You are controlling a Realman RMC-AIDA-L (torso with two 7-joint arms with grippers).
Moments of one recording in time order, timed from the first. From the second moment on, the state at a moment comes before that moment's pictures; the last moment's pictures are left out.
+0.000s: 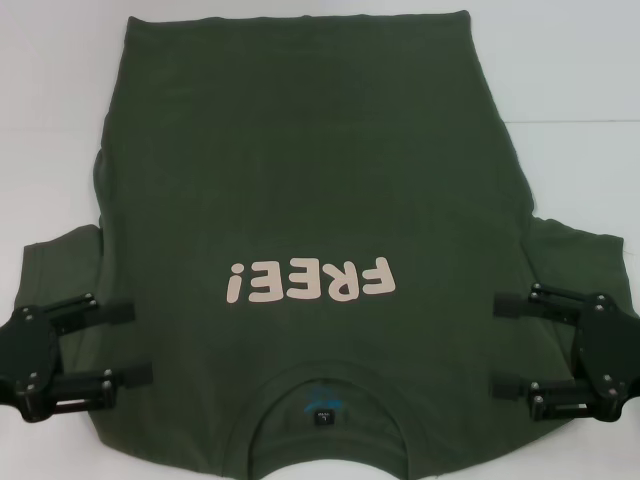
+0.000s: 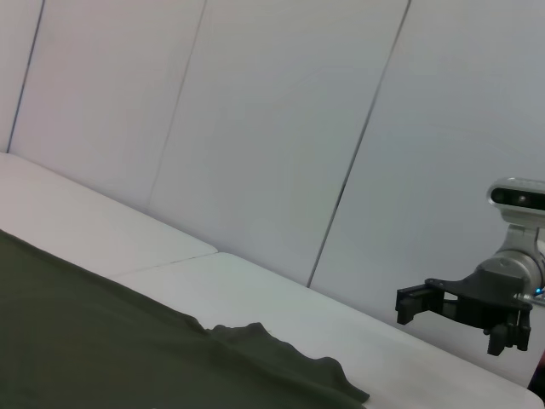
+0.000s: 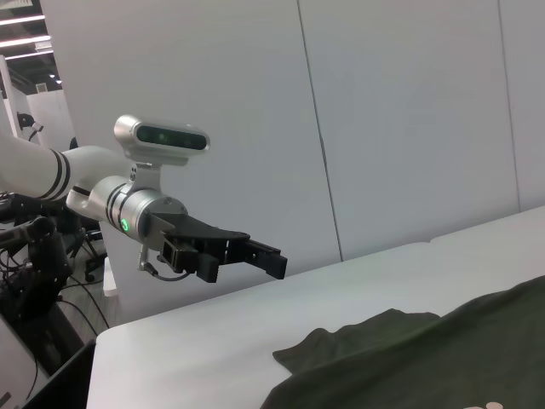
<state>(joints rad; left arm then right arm) -0.38 -2.01 0.36 0.70 2.12 1.98 -1.34 0.42 2.07 -0.55 -0.70 -2.04 -1.89 1.22</state>
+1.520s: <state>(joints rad) -0.34 -1.94 0.35 1.04 2.31 1.91 -2.17 0.41 2.08 -0.55 -0.70 -2.04 -1.88 1.18</state>
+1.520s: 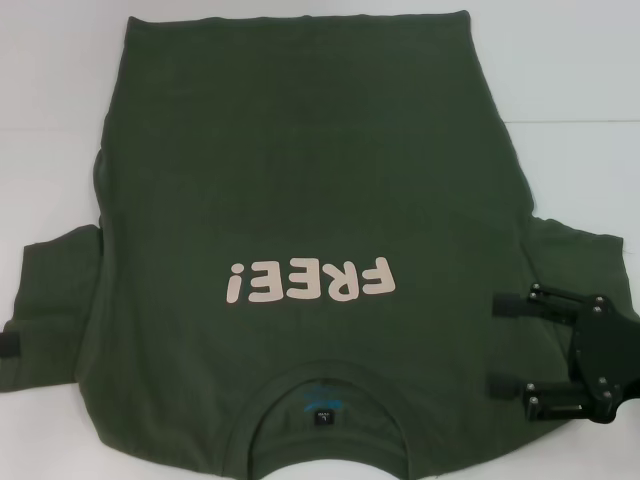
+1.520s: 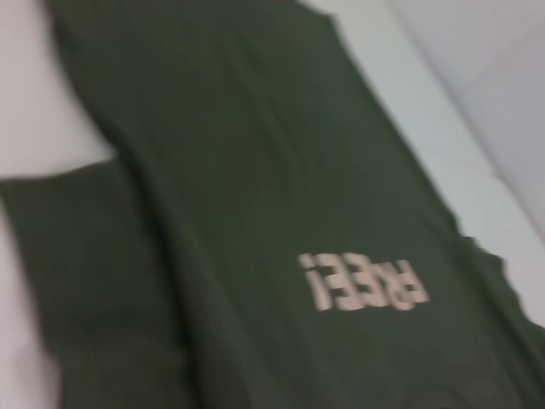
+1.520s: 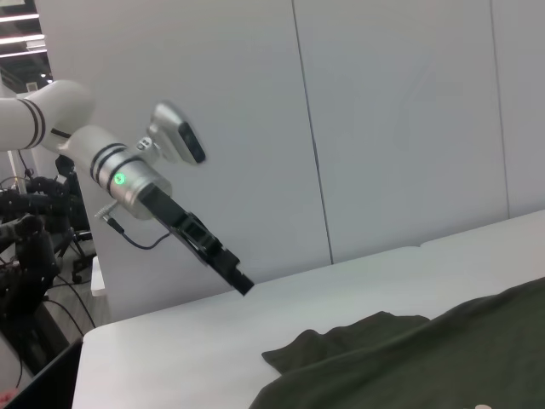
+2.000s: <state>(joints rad) -0.43 -1.94 0.37 0.96 2.46 1.71 -2.29 0.42 2.08 -0.55 -0.70 -2.04 -1.86 1.17</state>
